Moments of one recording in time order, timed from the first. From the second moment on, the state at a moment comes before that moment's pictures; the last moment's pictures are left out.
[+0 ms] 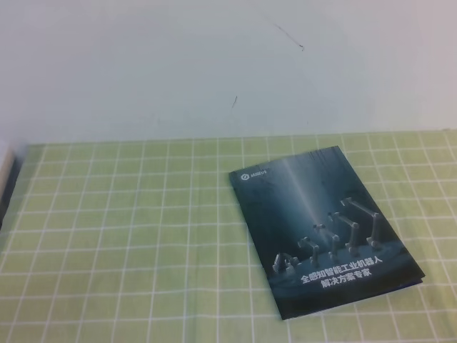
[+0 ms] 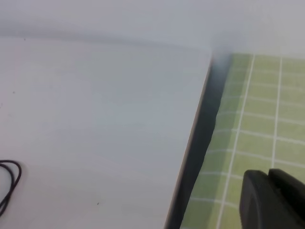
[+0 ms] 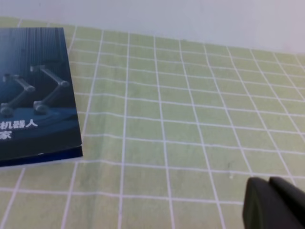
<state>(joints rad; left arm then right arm) 0.08 0.26 -0.14 0.82 0.34 -0.86 -0.08 -0.01 0.02 -0.06 0.34 -0.12</state>
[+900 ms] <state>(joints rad) 0.05 0.01 0.02 0.43 0.34 -0.54 -0.08 -0.01 0.02 -0.06 0.34 -0.12</state>
